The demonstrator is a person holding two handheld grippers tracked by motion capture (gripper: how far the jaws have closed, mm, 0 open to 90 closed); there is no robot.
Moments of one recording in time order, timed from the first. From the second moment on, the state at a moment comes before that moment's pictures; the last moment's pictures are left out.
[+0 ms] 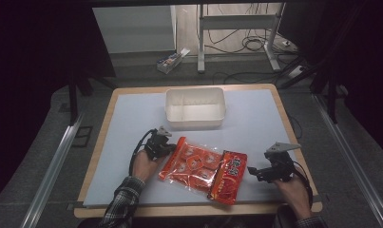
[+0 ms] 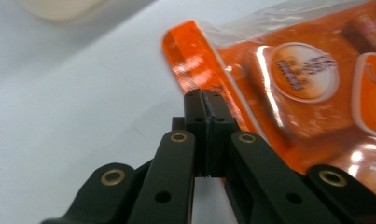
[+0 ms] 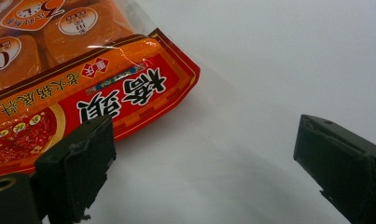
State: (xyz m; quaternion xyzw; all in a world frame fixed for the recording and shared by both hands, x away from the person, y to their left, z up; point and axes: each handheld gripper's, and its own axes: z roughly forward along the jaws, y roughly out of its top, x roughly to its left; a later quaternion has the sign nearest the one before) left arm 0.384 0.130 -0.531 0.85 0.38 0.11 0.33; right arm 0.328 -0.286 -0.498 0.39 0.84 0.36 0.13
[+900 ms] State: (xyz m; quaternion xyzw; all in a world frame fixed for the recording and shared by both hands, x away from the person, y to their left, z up) left arm 0.398 0.081 -0.532 0.86 0.35 0.13 0.36; right arm 0.327 -0.286 -0.497 0.38 0.84 0.36 0.13
